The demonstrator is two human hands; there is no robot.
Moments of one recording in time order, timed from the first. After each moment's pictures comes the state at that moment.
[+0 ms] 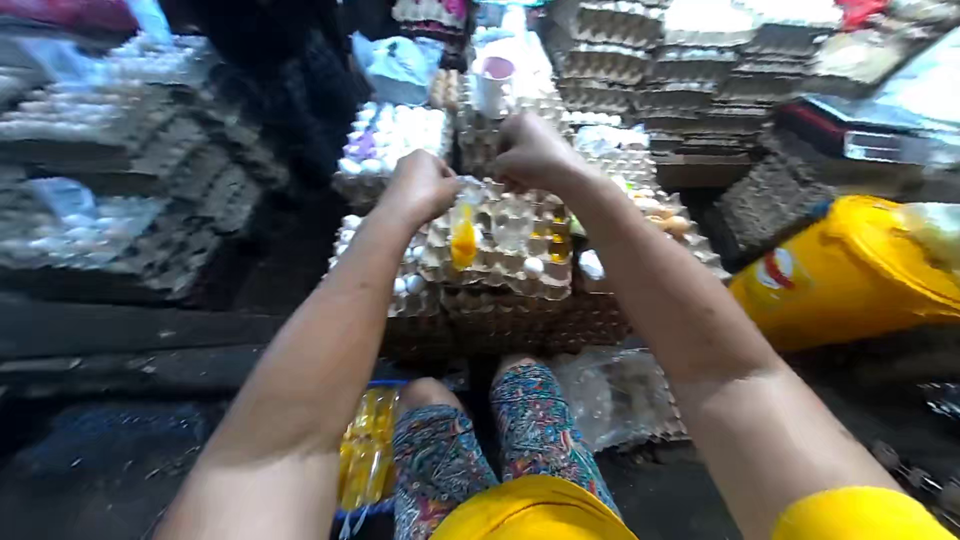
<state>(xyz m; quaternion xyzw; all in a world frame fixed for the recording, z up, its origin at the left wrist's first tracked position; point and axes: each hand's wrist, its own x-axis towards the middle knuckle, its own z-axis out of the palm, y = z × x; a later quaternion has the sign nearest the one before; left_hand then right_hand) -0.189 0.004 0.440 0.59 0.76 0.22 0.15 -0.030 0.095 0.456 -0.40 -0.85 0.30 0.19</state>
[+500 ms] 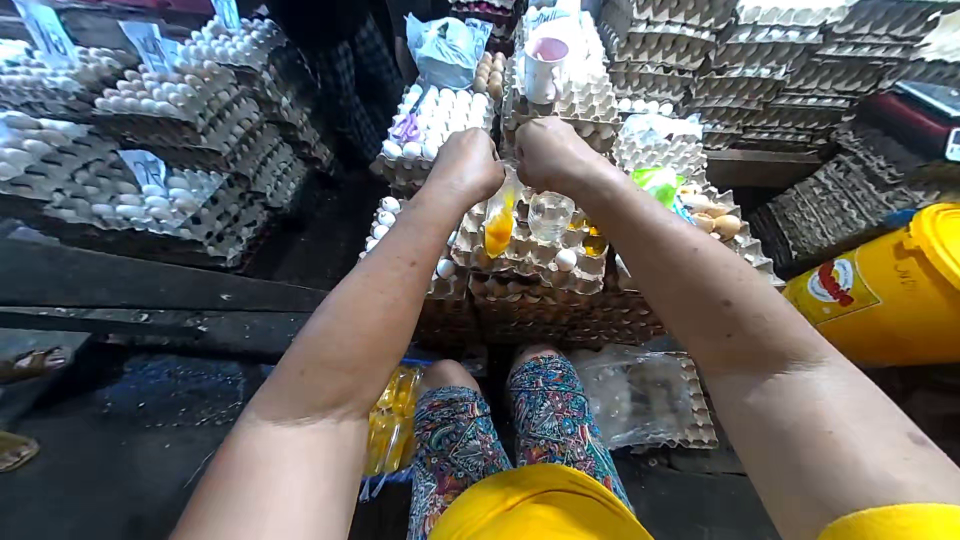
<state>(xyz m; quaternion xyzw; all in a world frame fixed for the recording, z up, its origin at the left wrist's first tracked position) -0.182 0.008 0.446 0.61 0.78 0.15 0.09 -0.061 0.075 0.454 -0.40 -0.91 0.09 0.06</state>
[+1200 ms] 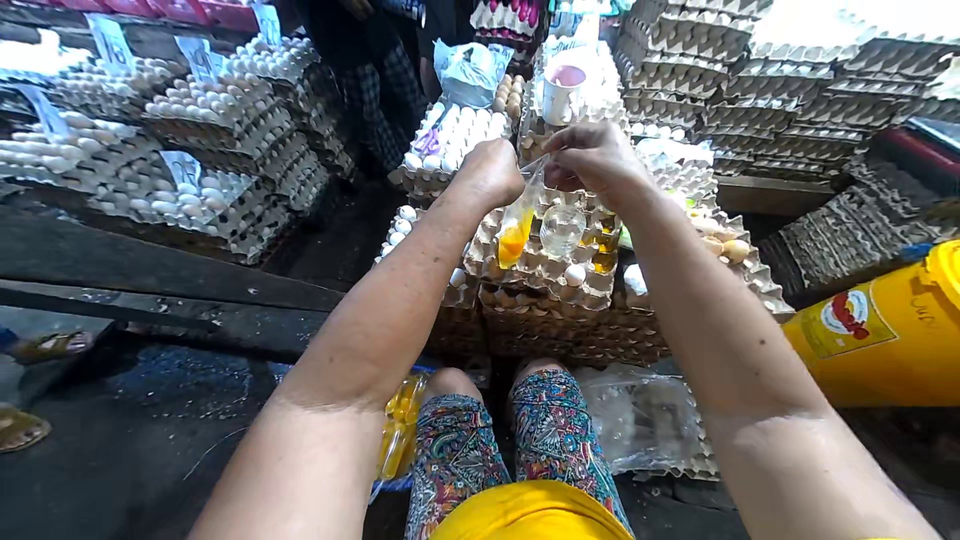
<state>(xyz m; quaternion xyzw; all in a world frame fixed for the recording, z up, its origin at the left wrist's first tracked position) -0.180 0.013 0.459 0.60 0.78 0.13 0.11 -0.026 0.094 0.443 -0.33 -0.75 0.47 0.32</state>
